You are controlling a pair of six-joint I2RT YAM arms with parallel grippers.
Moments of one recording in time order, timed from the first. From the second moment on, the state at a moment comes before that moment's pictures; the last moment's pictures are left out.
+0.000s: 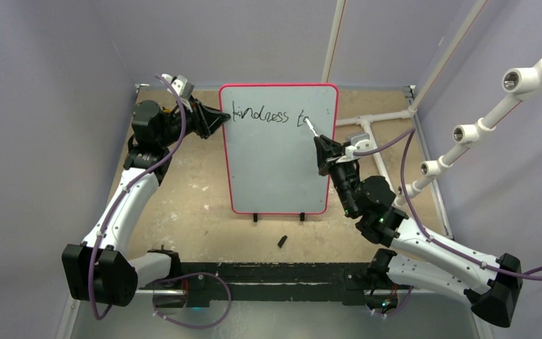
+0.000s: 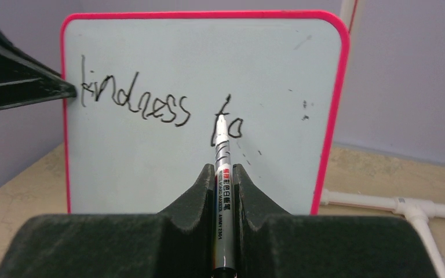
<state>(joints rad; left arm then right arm) -0.13 1.18 1.02 0.15 0.70 -0.28 0.94 0.84 0.66 0.47 0.60 -0.06</state>
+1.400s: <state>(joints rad) -0.13 1.19 1.02 0.16 0.70 -0.29 1.09 1.38 0.86 0.72 0.42 -0.05</state>
